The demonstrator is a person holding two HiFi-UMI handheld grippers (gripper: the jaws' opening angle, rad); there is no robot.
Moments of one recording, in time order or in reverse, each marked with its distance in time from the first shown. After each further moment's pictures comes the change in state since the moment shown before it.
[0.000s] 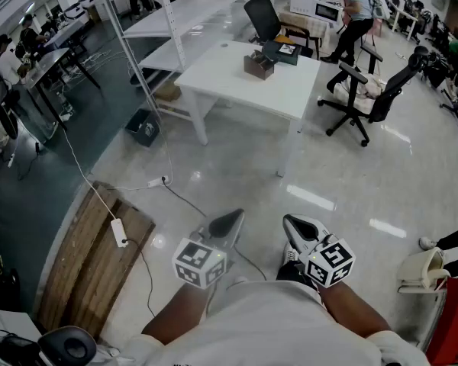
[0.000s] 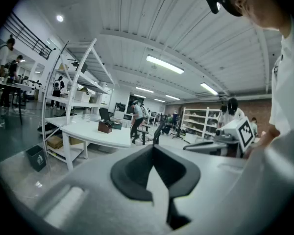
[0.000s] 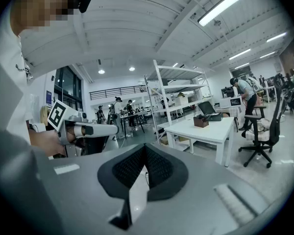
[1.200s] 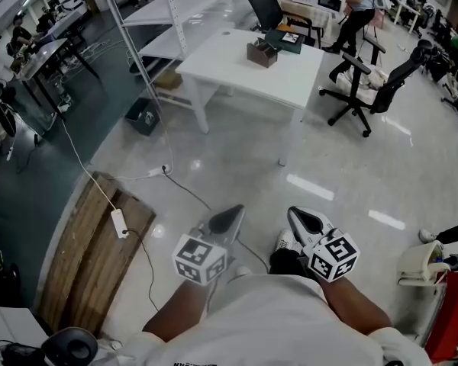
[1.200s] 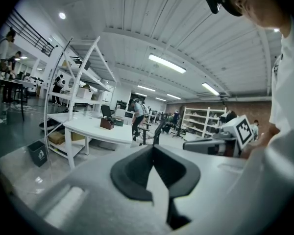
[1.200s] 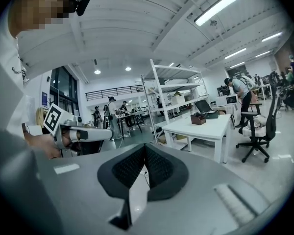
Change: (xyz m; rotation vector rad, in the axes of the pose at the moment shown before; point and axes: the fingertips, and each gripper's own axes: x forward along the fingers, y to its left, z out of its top) left arm -0.018 0.013 -0.019 -0.027 0.012 0.003; right arm 0.008 0.006 -0.010 0.031 -0.002 -0.038
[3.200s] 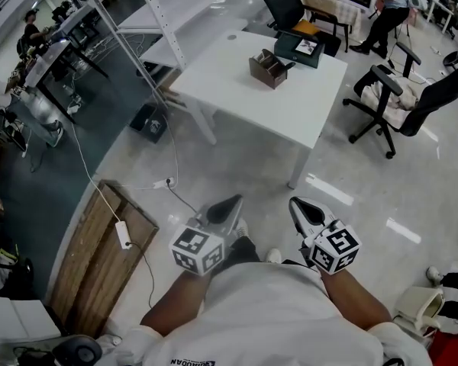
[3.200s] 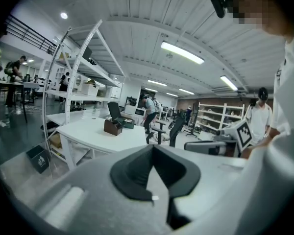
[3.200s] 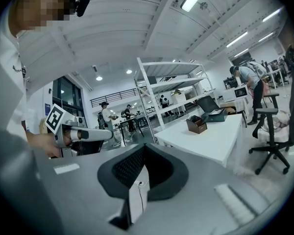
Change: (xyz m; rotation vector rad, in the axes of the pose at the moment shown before) left arm 0.271 0.141 0.084 -0.028 0.064 0.128; right arm 0.162 -0.269 0.092 0.059 -0.009 0.121
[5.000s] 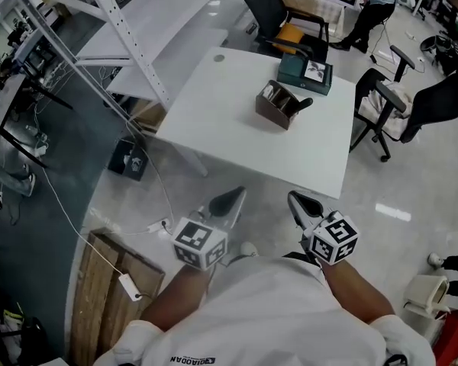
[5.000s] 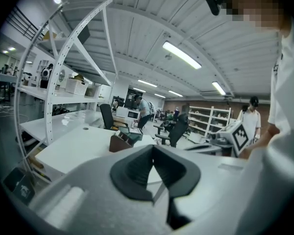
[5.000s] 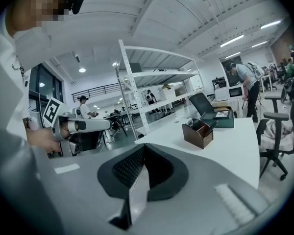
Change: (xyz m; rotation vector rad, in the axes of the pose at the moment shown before) left arm 0.144 0.272 0.109 0.037 0.000 -0.201; right arm 0.285 -0.109 0.074 0.022 0.053 -0.177
